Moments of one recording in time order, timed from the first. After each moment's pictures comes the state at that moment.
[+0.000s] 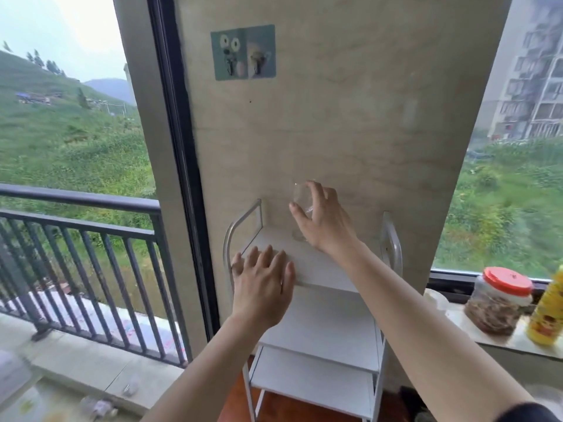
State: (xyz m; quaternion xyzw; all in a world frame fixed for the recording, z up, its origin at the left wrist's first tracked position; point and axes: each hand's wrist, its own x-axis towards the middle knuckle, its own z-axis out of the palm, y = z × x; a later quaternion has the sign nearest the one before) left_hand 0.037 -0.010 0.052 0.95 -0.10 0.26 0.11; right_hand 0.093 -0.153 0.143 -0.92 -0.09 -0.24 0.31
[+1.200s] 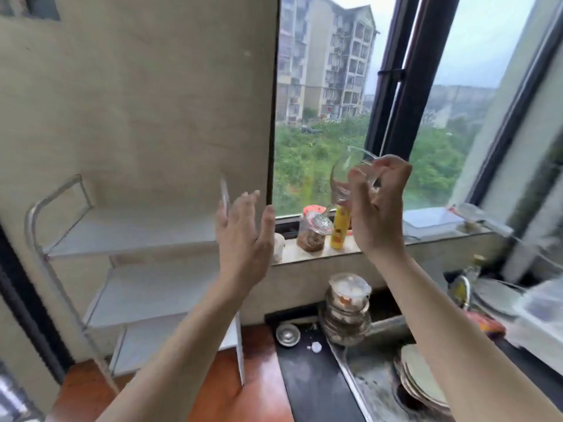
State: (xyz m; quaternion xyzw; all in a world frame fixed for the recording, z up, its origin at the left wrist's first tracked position) left_hand -0.064 -0.197 0.089 0.81 -0.27 0.19 0.49; right_hand -0.162 -0.360 0.146 -0.73 0.00 -0.57 0.39
